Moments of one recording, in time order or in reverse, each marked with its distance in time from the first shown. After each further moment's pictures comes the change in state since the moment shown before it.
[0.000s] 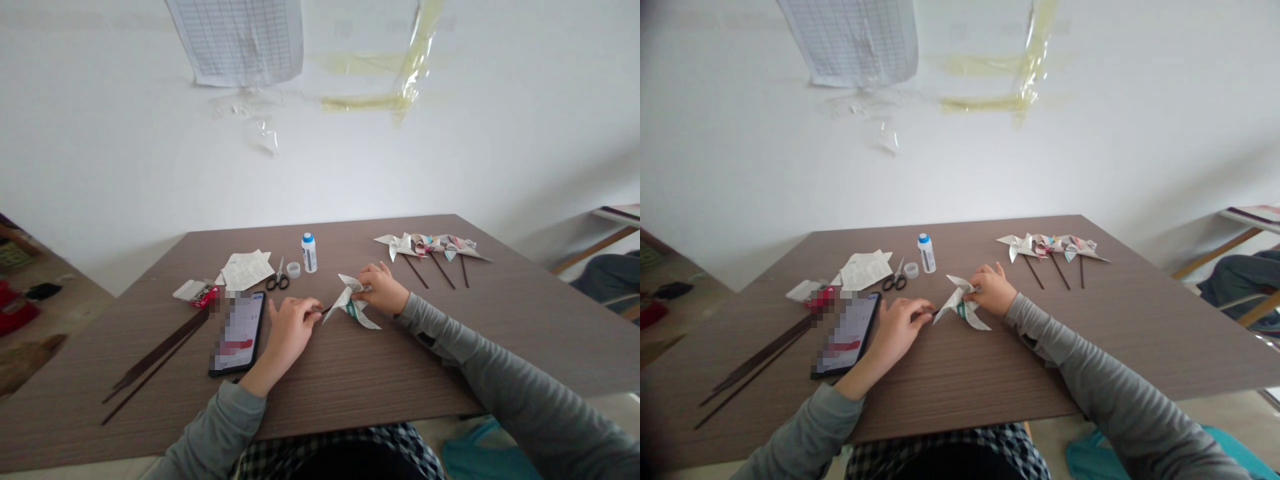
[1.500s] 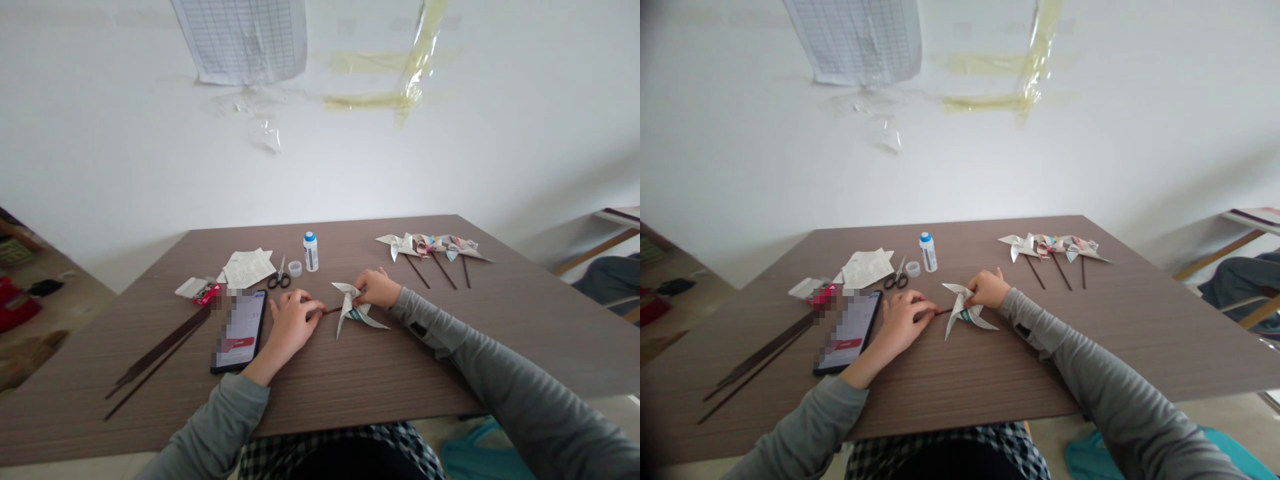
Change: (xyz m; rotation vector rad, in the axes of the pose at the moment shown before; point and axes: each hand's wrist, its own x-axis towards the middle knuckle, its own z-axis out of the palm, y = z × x) left_hand 0.009 0.022 -0.024 0.118 -0.251 -0.112; right_hand 0.018 -0.049 -0.031 -0.068 -0.381 0.317
